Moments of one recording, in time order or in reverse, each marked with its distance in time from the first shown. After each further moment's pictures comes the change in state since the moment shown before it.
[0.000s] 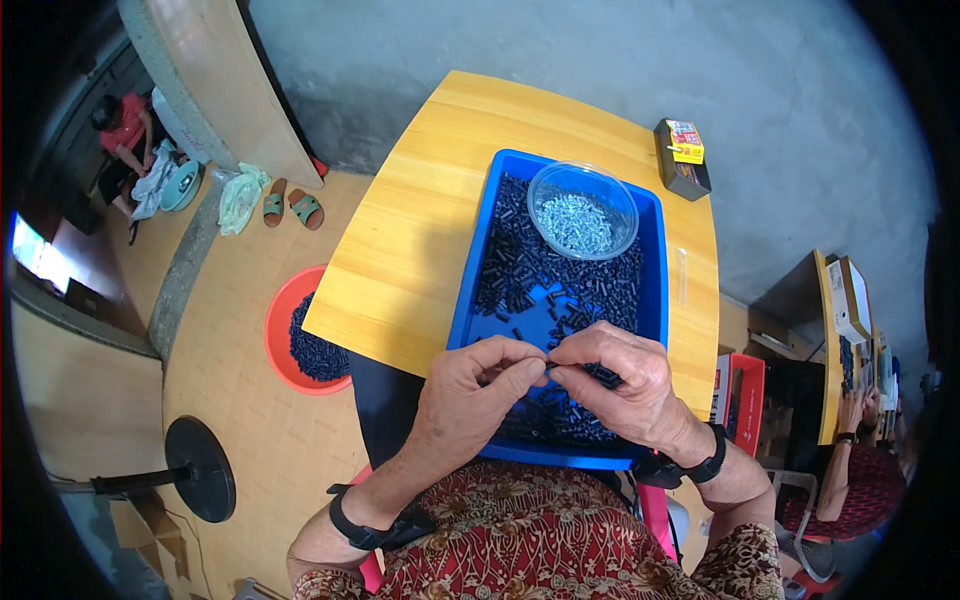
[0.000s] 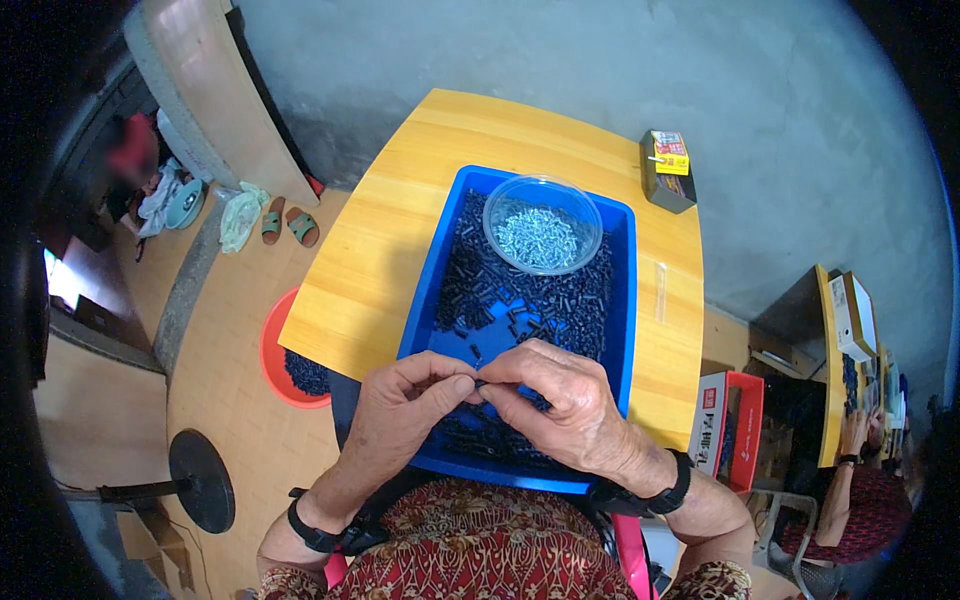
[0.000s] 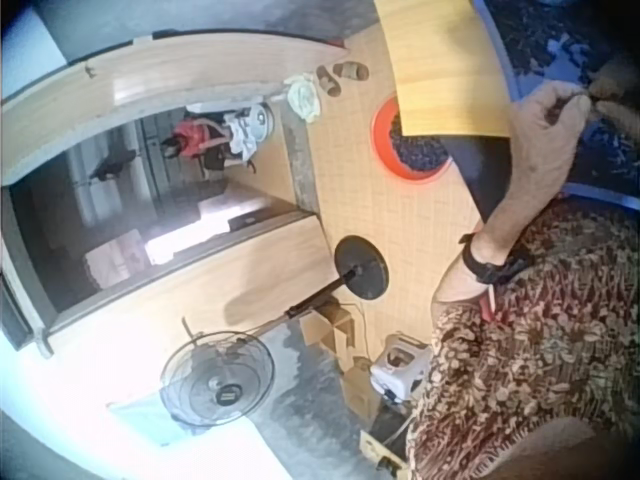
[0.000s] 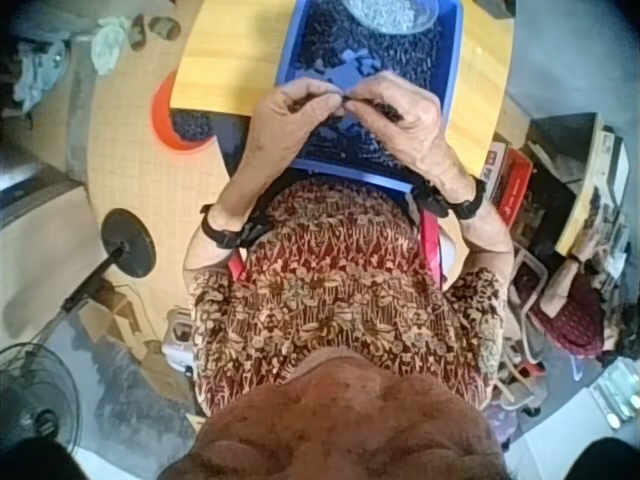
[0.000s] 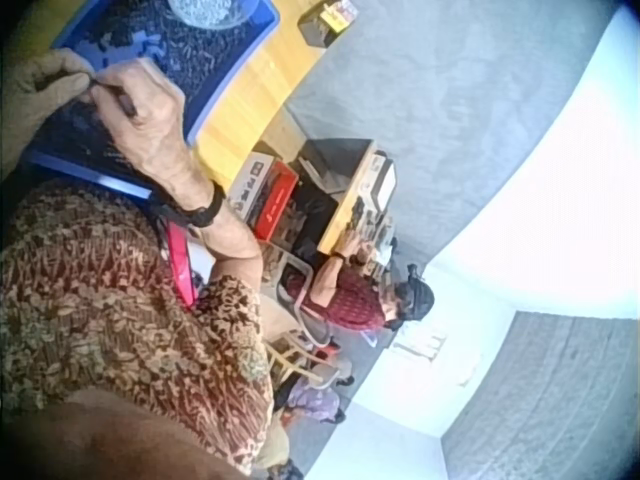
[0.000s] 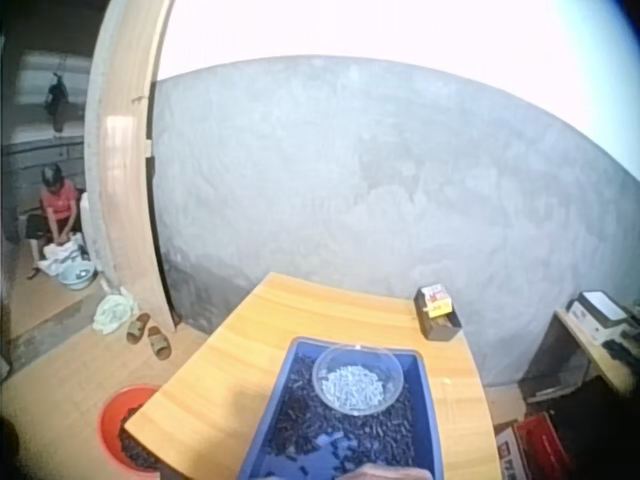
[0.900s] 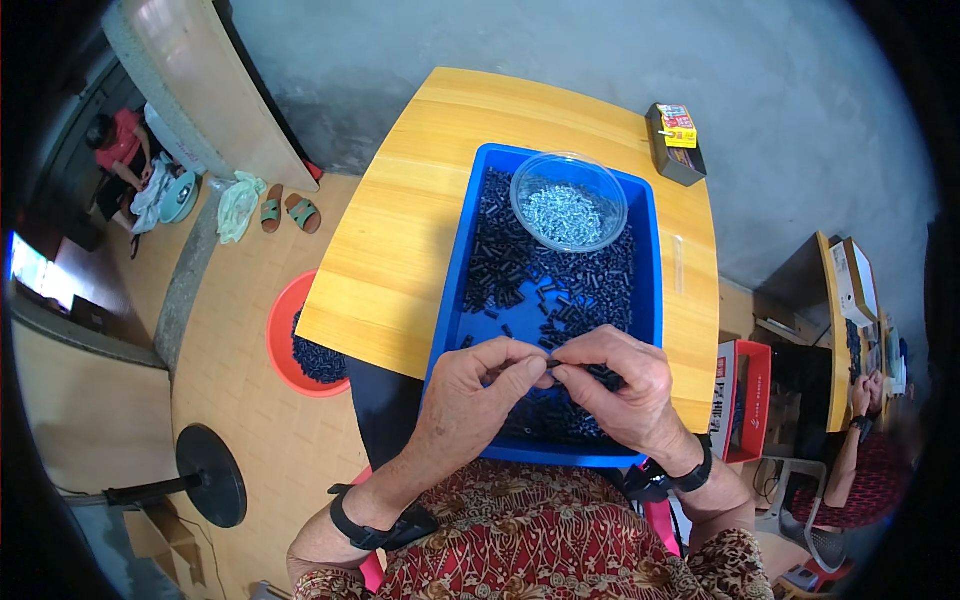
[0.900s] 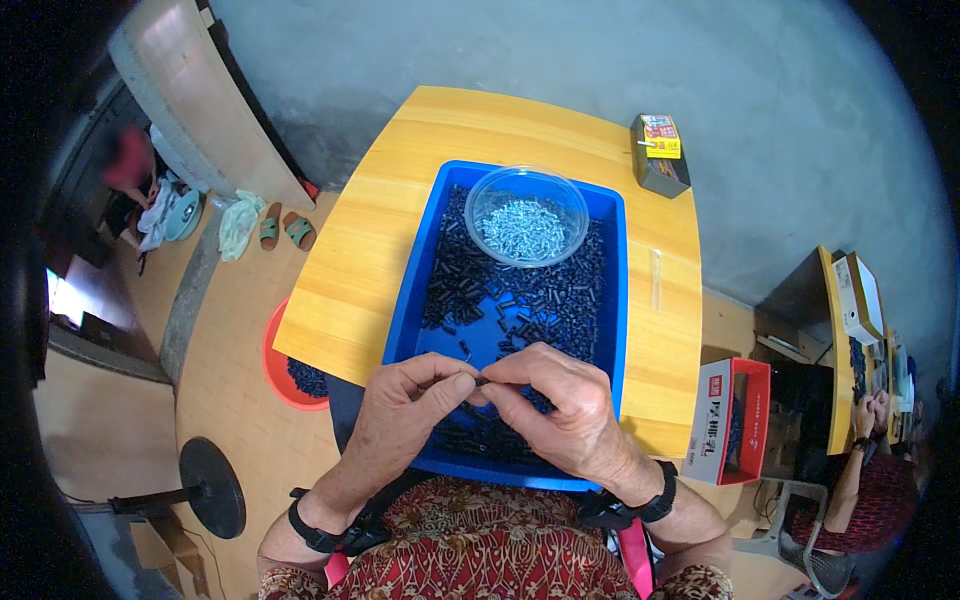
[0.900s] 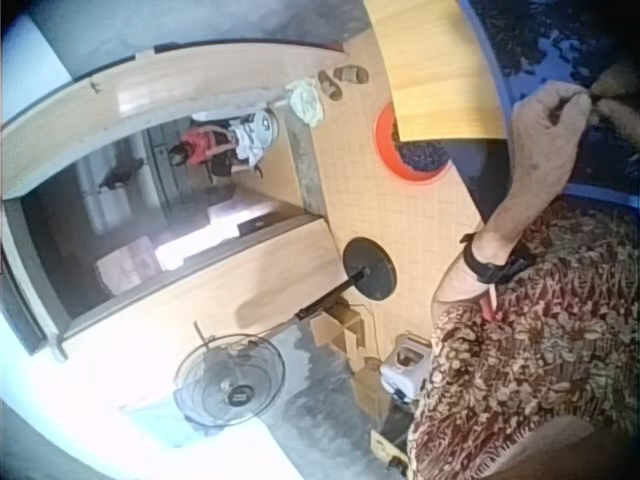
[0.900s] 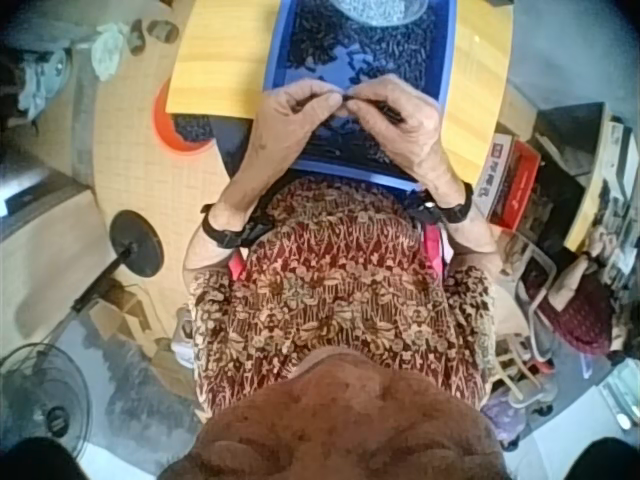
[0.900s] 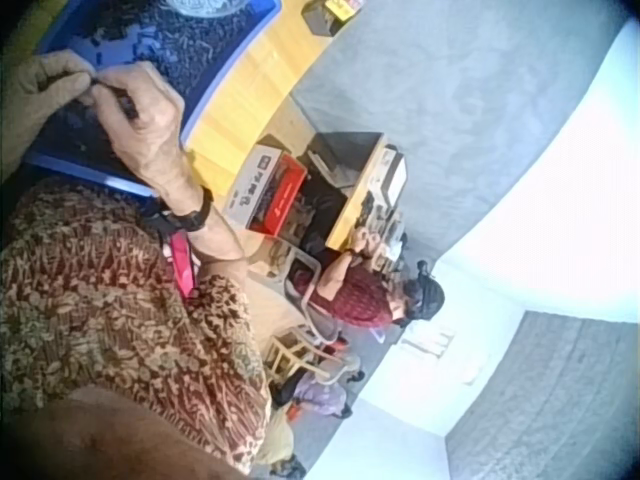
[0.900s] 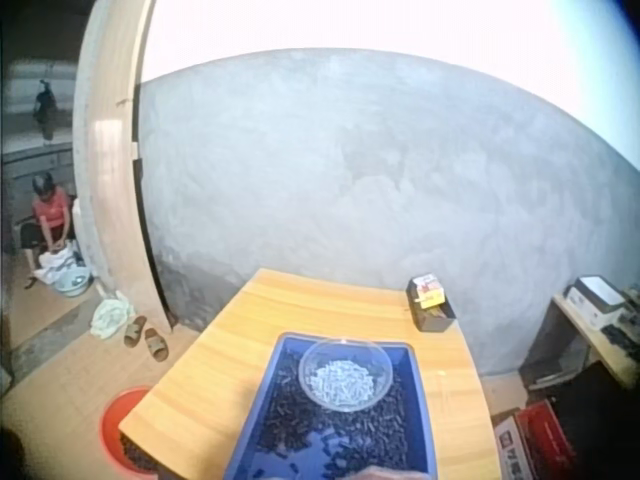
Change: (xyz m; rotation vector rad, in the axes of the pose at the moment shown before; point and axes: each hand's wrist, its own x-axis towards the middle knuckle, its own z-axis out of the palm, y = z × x) left_hand 0.005 0.005 0.011 0.073 -0.078 -0.067; right_hand -0.019 0.004 0.000 0.013 0.138 0.065
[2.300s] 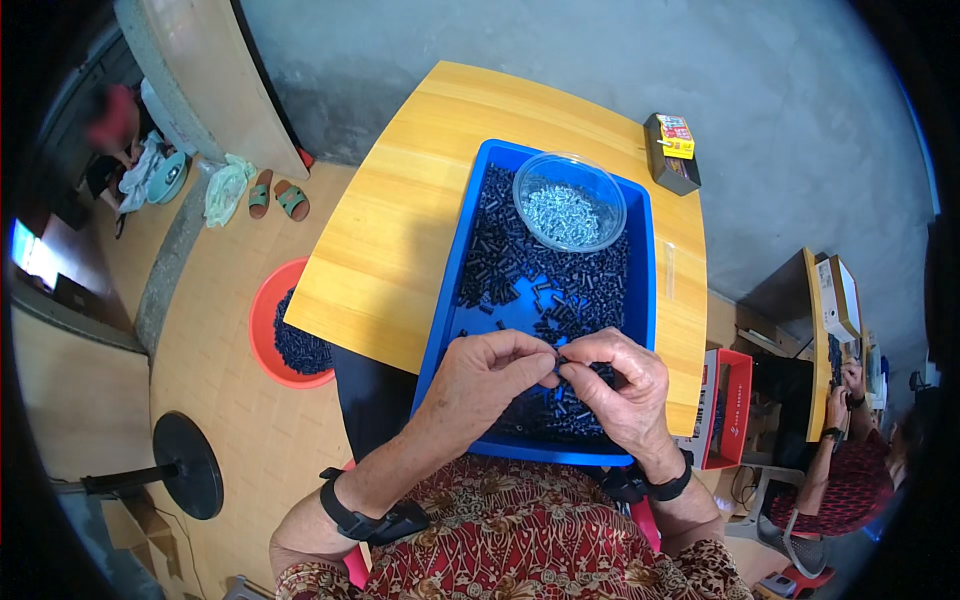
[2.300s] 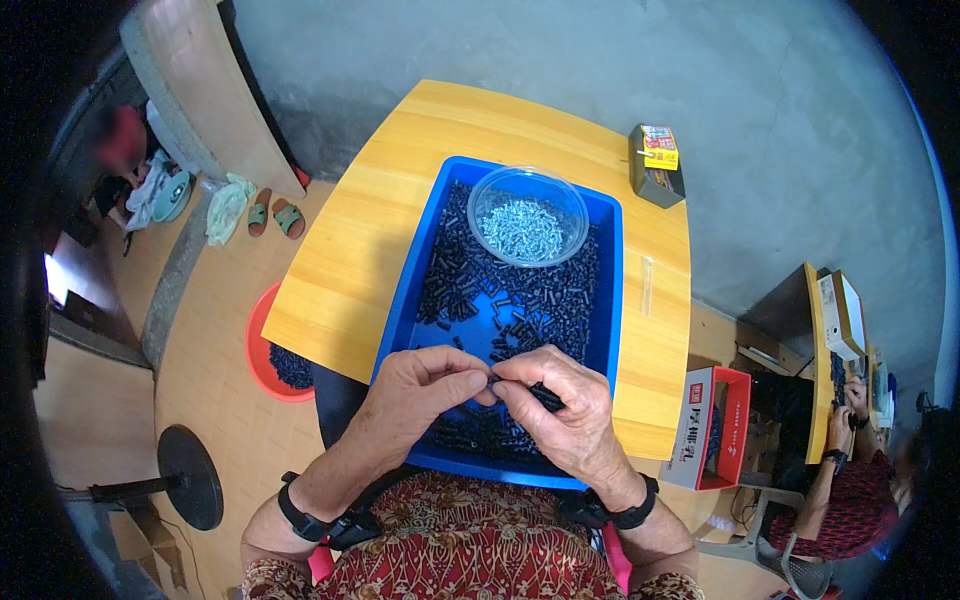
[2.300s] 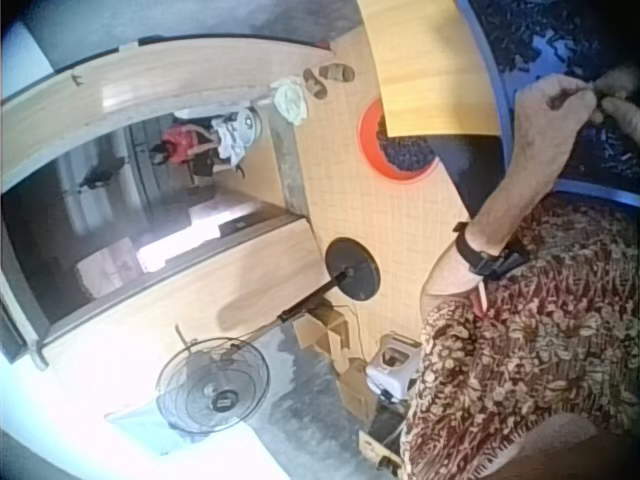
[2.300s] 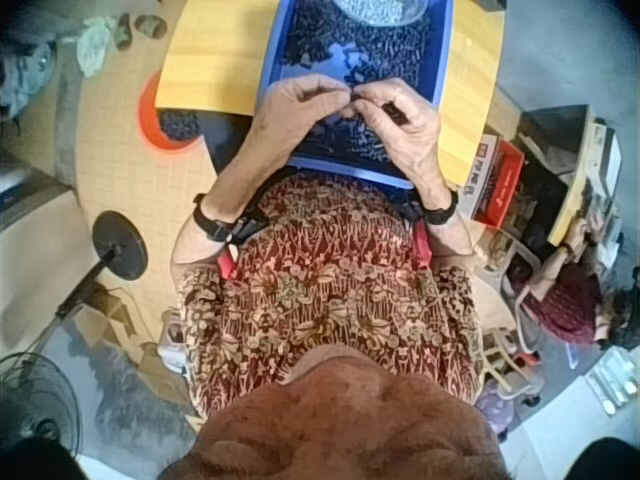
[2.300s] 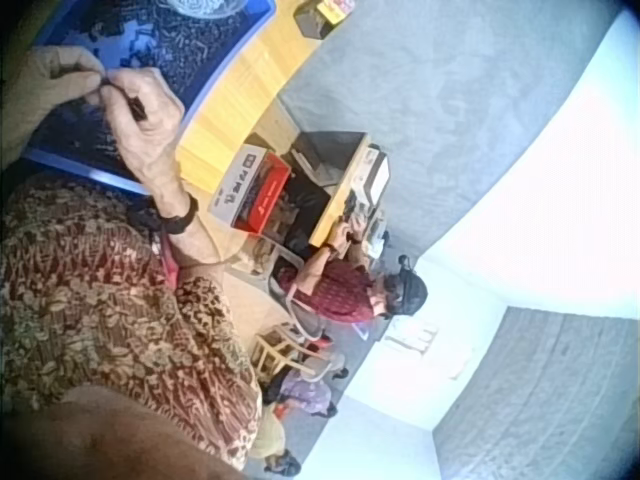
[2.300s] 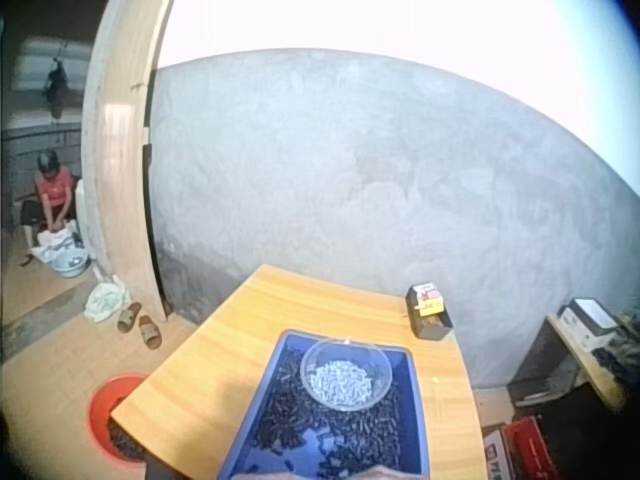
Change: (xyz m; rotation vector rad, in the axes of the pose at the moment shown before) left_hand 0.010 -0.006 0.000 -0.215 -0.089 -0.078; right_hand -0.012 0.005 0.004 0.055 0.061 0.130
